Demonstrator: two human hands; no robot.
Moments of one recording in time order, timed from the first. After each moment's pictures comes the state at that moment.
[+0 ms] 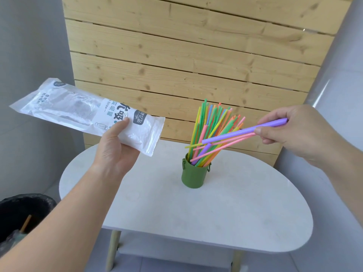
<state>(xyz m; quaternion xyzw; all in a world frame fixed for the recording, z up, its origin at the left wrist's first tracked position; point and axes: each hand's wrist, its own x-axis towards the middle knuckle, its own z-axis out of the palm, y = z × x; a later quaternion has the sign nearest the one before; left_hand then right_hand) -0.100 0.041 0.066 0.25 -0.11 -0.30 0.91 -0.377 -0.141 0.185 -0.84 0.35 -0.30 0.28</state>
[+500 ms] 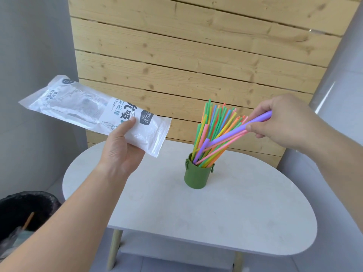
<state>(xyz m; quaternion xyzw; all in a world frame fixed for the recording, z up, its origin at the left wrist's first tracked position) -0.102 0.039 0.065 0.25 -0.11 -0.31 0.91 -0.344 -0.130 0.200 -0.90 0.35 -0.23 0.14</state>
